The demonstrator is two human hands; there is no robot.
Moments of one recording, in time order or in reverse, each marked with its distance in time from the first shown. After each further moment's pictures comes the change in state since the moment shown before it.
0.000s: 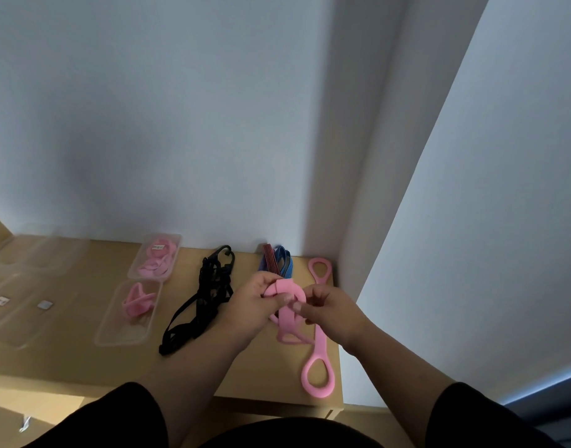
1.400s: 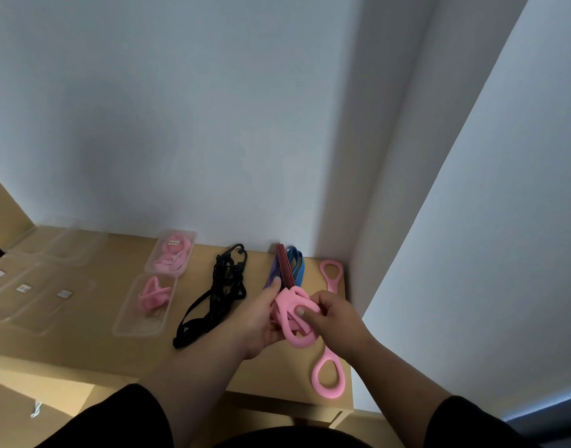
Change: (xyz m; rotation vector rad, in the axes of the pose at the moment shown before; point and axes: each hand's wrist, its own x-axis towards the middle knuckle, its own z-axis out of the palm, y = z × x) left_hand -0.012 0.000 -0.012 -0.505 -0.070 -0.536; right_hand -0.003 0.009 0.028 -0.113 0.106 -0.038
